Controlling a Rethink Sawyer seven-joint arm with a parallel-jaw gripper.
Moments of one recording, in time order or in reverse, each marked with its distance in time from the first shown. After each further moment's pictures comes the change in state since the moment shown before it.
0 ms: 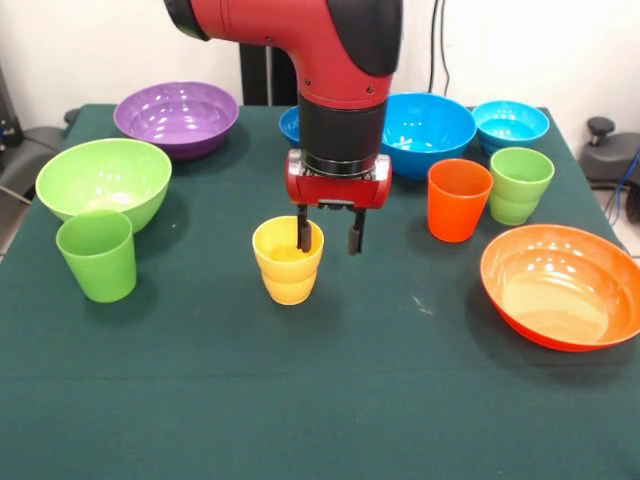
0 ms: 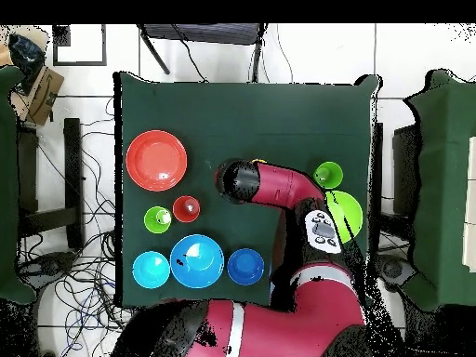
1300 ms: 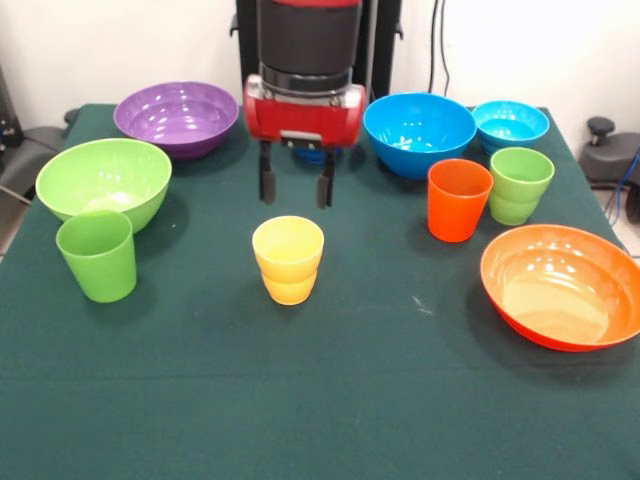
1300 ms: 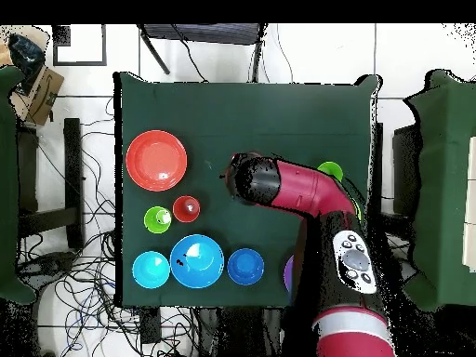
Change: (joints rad) arm -0.059 -0.195 0.012 0.073 -0.001 0.012 0.000
